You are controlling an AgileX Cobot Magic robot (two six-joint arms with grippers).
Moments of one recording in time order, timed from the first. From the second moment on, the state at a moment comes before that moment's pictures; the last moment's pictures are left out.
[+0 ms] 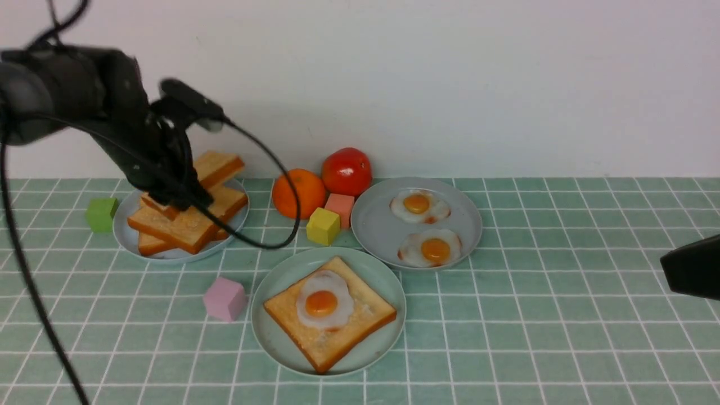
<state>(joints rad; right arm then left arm) 0.53 0.91 -1.13 0.15 1.09 0.06 -0.14 1.89 -1.54 0.01 0.78 0.44</state>
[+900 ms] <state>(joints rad) 0.53 0.91 -1.13 0.17 1.13 0.05 -0.78 1.82 -1.20 0.48 0.72 -0.24</state>
